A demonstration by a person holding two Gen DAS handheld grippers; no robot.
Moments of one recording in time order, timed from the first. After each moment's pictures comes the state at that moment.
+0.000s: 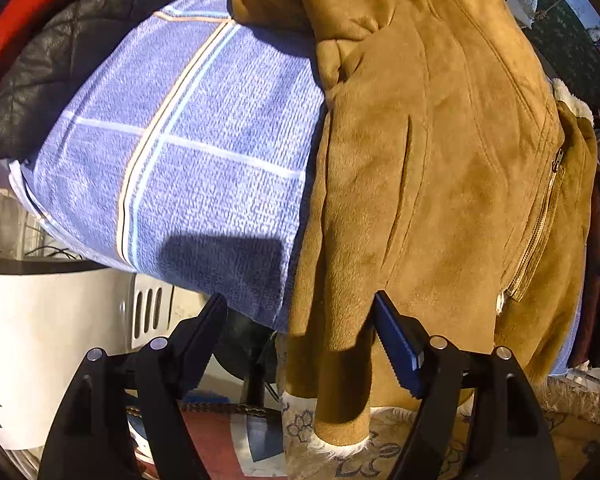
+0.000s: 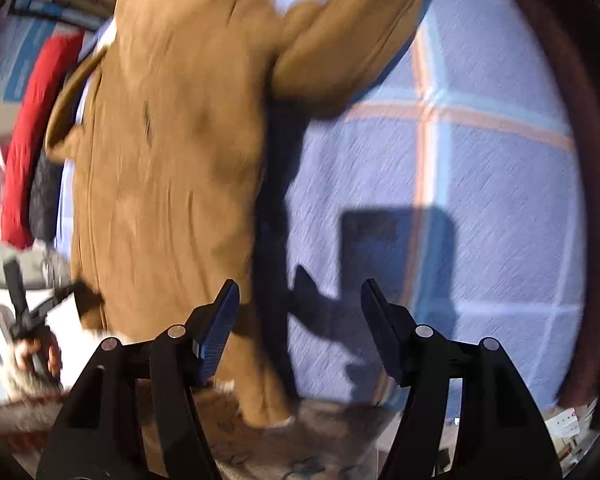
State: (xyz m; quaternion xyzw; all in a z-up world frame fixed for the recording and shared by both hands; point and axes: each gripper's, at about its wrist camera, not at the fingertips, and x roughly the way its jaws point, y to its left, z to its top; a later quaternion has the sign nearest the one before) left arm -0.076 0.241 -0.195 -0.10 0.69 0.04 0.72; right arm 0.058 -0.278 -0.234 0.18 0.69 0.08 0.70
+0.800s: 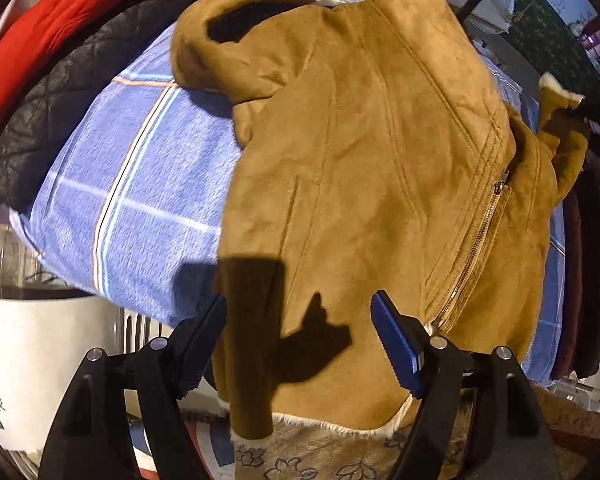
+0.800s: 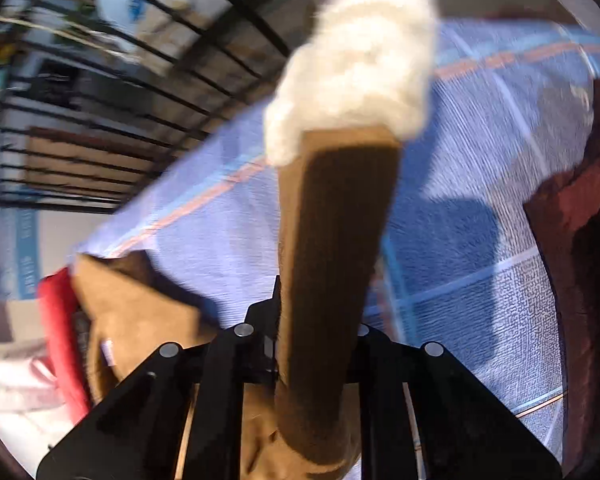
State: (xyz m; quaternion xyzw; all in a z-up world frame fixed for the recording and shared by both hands) left arm -0.037 0.169 -0.152 -0.08 0.66 0.01 0.74; right arm 0.292 -0.362 -0.190 0.31 0.57 0.03 0.76
